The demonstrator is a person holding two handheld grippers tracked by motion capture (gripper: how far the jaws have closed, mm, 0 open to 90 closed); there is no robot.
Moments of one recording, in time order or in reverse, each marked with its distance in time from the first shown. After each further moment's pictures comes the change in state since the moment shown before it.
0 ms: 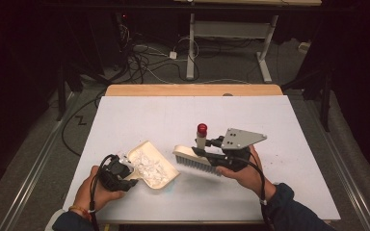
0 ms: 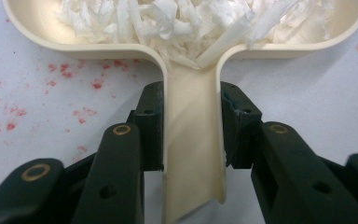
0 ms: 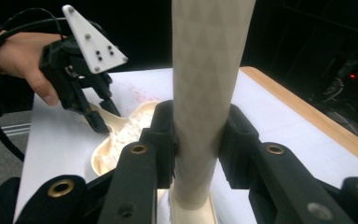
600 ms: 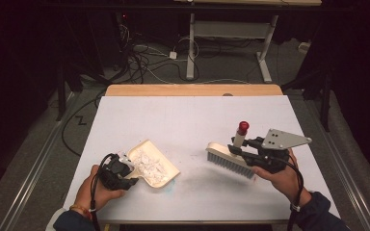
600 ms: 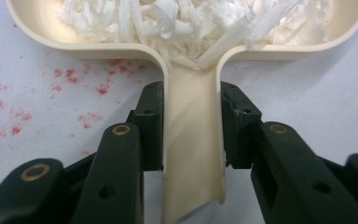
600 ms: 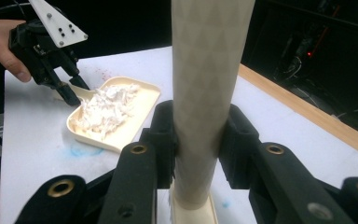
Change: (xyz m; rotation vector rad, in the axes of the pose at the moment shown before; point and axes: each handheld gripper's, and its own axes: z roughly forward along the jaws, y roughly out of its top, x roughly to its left) left arm 0.002 0.001 0.001 -0.015 0.005 -0.014; right arm -0.027 -0.028 -0.076 0.029 -0.115 0.064
